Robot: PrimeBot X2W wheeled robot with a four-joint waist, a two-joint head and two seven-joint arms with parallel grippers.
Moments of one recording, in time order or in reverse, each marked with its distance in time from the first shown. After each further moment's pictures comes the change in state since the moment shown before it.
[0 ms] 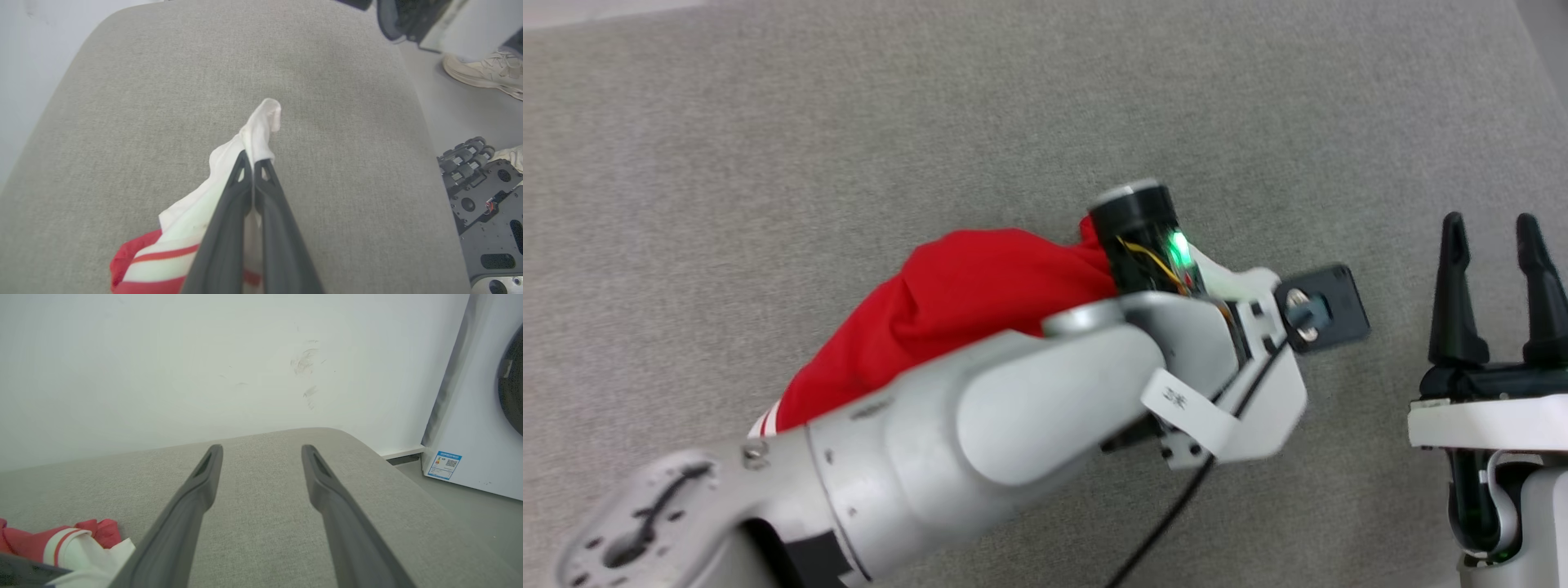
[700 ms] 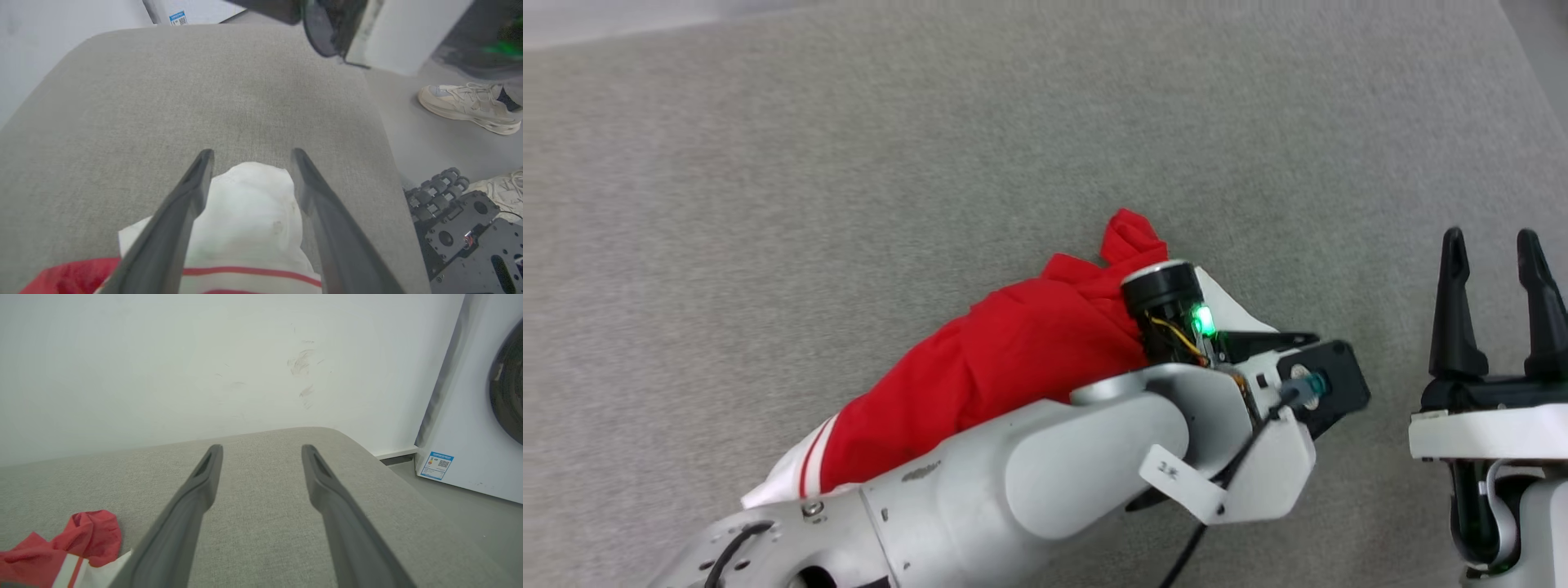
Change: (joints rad) left arm 0.174 -0.113 0.000 0.113 0.098 0.000 -0.152; right arm 0.003 0.000 -0.022 0.017 -0.022 0.000 0.000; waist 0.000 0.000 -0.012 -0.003
